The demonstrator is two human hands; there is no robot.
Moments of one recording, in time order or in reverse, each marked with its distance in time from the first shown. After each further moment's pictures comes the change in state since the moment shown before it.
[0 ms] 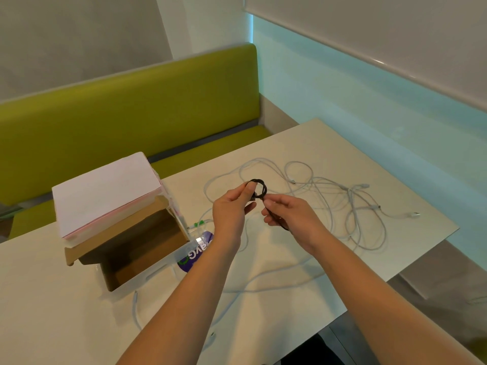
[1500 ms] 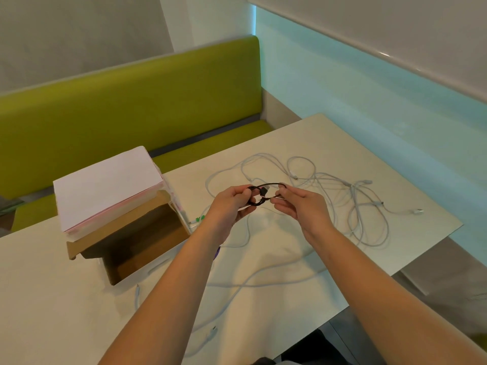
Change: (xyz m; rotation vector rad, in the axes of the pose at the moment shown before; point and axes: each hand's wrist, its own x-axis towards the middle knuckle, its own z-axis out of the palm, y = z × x) left_hand 0.015 0.009 -0.024 0.161 -0.262 -0.175; right_hand 0.019 0.011 -0.009 0.224 0.277 0.011
